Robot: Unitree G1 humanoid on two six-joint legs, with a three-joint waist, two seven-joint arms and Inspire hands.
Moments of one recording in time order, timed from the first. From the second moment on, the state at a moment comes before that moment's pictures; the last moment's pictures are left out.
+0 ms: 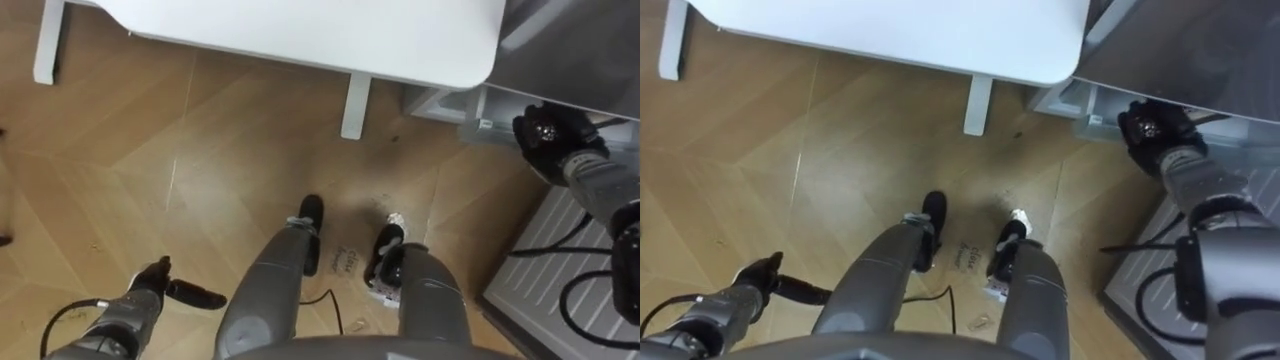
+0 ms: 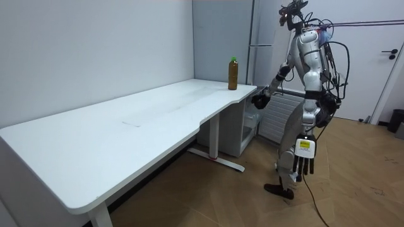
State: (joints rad) left arm -0.10 0.34 -0.21 1.26 -0.09 0.04 0.02; right arm -0.59 -0.53 -0.02 1.36 1.36 0.20 0.07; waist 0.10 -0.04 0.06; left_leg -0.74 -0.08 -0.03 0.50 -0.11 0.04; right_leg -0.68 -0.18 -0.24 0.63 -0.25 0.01
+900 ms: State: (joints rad) left arm -0.04 0.35 -0.20 1.19 -0.07 0.06 0.04; right arm -0.61 -0.57 -0.02 1.36 1.44 0.19 0.04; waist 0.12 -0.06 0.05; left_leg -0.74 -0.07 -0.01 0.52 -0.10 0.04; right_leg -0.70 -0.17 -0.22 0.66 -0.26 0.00
